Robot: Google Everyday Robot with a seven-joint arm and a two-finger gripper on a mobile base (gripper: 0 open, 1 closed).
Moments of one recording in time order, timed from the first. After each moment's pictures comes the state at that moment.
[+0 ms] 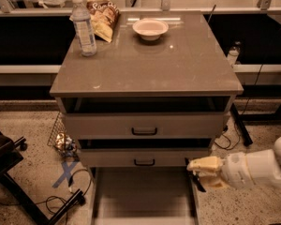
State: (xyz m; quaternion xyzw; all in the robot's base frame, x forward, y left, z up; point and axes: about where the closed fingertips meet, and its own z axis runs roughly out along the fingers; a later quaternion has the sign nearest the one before) arm 0.407 -0.195 0.623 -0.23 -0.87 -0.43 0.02
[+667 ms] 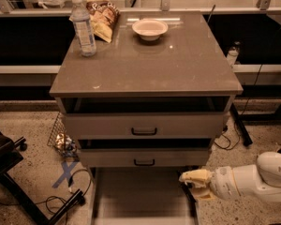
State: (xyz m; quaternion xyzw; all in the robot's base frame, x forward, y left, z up) arm 0.401 -0.172 0.549 -0.25 -0.85 -0.47 0.07
